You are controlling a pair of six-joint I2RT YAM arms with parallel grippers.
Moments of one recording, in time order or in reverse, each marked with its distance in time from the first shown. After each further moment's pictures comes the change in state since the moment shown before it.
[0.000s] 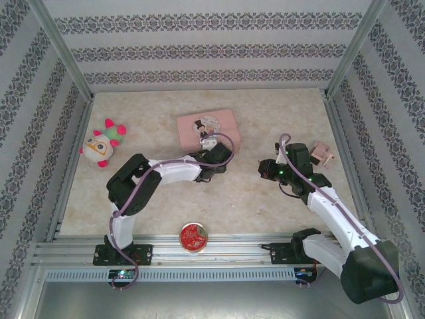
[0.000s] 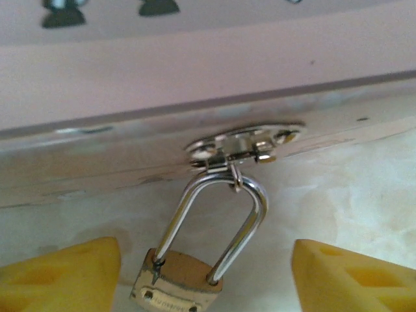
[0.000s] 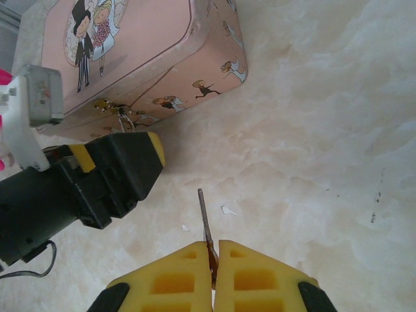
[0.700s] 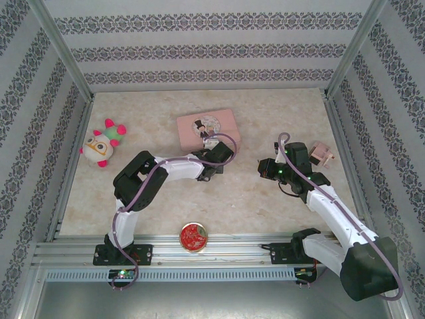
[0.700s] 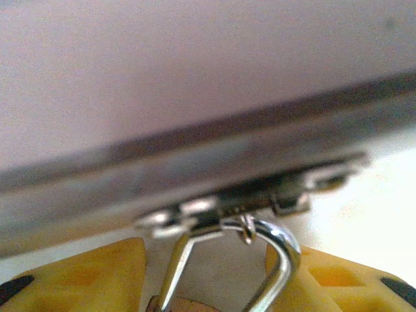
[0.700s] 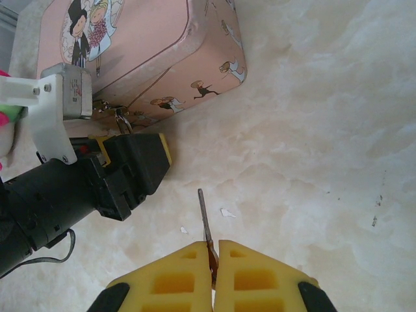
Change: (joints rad) left arm 0.027 0.061 0.032 0.000 0.002 0.093; right arm 0.000 0.027 0.004 0.016 0.000 0.000
